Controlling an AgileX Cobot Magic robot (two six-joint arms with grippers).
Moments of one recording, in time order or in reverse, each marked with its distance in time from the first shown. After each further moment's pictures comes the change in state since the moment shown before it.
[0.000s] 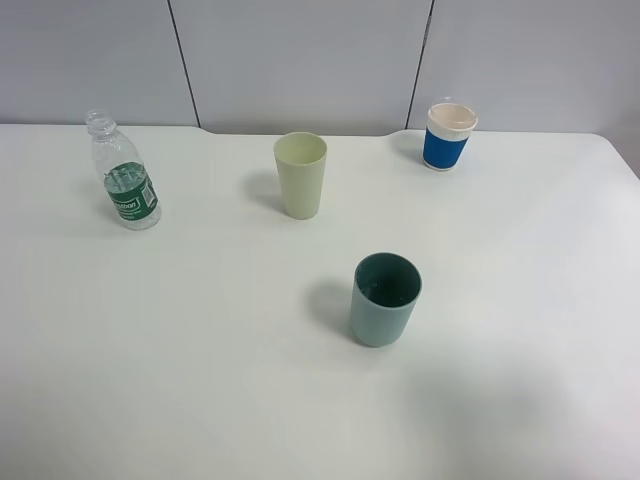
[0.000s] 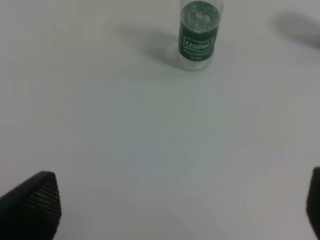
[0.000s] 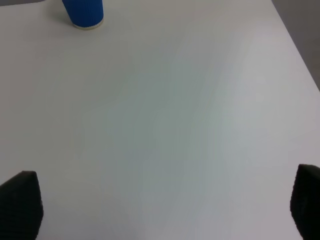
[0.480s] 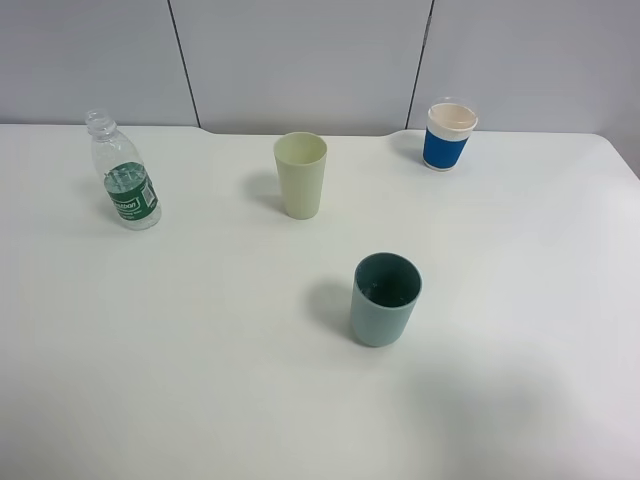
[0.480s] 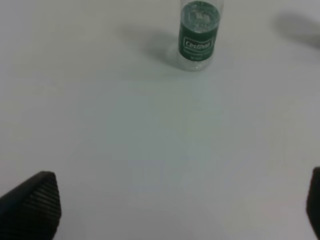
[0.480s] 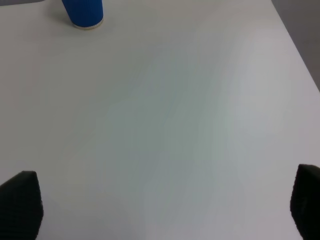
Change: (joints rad) left arm 0.000 0.000 0.000 0.000 0.000 0.000; right arm 0.000 0.000 0.000 0.000 0.000 0.000
